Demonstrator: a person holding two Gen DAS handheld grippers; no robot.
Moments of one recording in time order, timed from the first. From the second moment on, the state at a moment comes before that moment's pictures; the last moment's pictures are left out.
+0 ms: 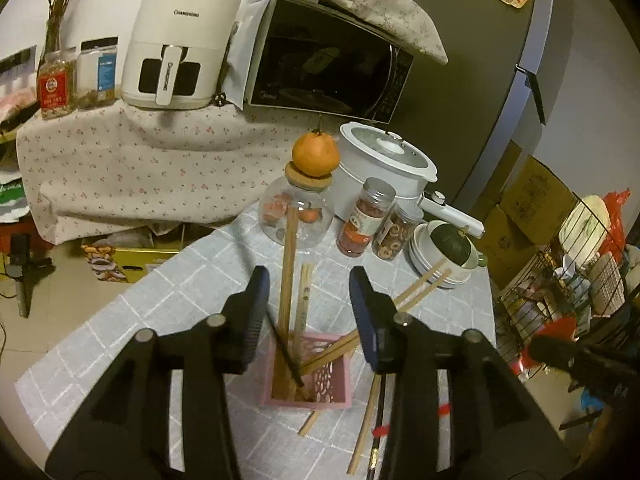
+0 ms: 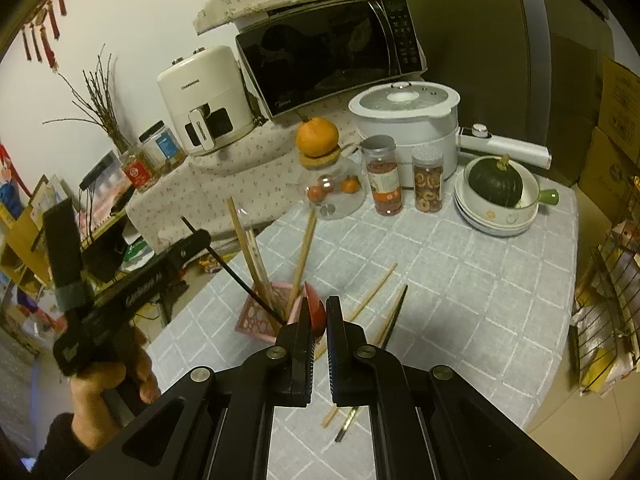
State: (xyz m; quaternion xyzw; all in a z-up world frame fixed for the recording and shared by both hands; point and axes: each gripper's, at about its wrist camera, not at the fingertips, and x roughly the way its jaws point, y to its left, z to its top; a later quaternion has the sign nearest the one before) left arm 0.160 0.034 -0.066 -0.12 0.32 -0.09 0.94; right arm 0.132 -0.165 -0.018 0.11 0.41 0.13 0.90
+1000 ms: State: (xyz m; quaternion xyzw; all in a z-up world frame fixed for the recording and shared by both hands) left arm 0.124 0.072 -0.102 -0.03 0.43 -0.04 0.90; right arm 0.186 -0.084 -0.057 0.03 0.42 0.10 0.90
